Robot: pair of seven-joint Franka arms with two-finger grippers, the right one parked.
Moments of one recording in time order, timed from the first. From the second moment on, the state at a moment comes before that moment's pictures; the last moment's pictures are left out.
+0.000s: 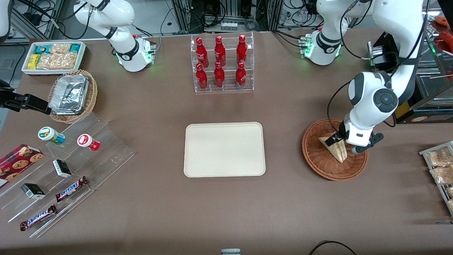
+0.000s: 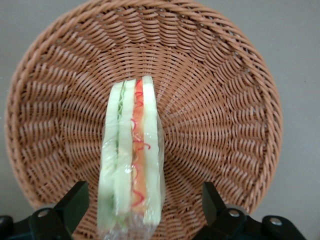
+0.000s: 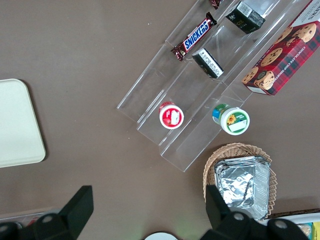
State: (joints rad) arm -0.07 0.22 -0.04 -2.24 0.01 2.47 -0.64
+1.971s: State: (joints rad) arm -0.43 0.04 -0.06 -2.18 0.07 2.20 -0.60
